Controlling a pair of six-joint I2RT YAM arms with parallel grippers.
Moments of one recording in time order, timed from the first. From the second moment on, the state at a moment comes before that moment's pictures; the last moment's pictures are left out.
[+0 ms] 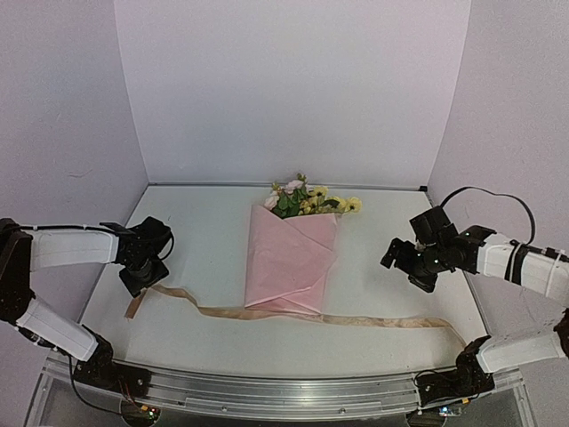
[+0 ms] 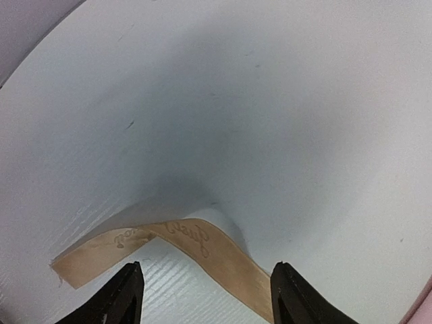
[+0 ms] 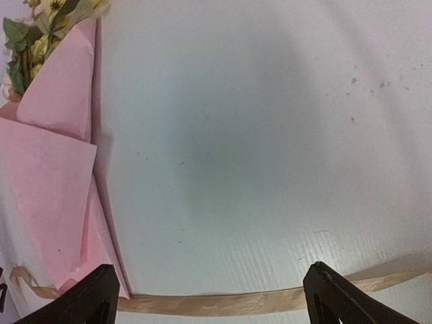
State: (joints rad) left arm -0.46 1.38 0.74 -0.65 -0.39 -1.18; right arm 0.53 1.20 0.77 -0.55 0.10 0.92
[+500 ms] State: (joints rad) left arm -0.51 1.60 0.99 -0.30 0.18 -0.89; right arm 0.61 1.64 0.82 -0.06 -0.22 0.91
